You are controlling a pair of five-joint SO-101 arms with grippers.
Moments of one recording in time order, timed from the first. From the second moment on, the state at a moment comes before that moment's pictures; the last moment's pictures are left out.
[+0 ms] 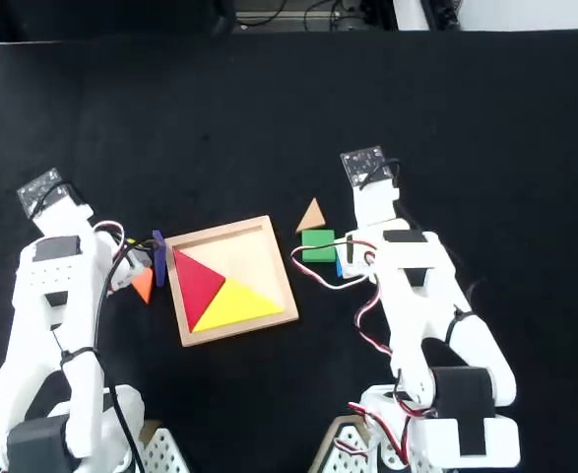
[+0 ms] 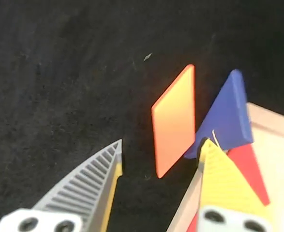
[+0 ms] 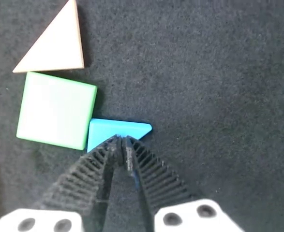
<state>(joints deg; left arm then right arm) -16.3 -25.5 53.1 56.8 23.7 -1.8 -11.3 53.9 35.5 12.8</state>
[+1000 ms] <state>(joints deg) -18.7 -0.9 41.5 52.1 26.0 -1.8 -11.3 53.9 35.5 12.8</state>
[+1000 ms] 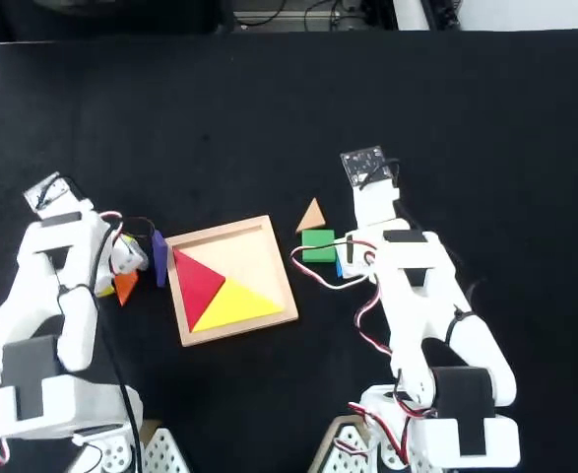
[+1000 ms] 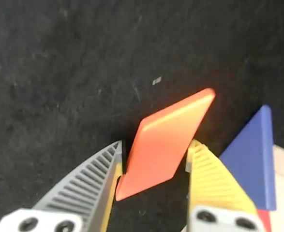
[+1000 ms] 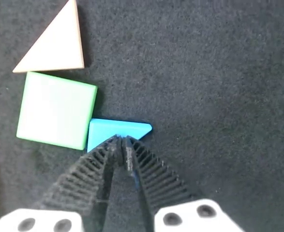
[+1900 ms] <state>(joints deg) -21.3 -17.5 50.0 52.5 25.8 -1.8 -11.3 53.9 35.5 12.8</state>
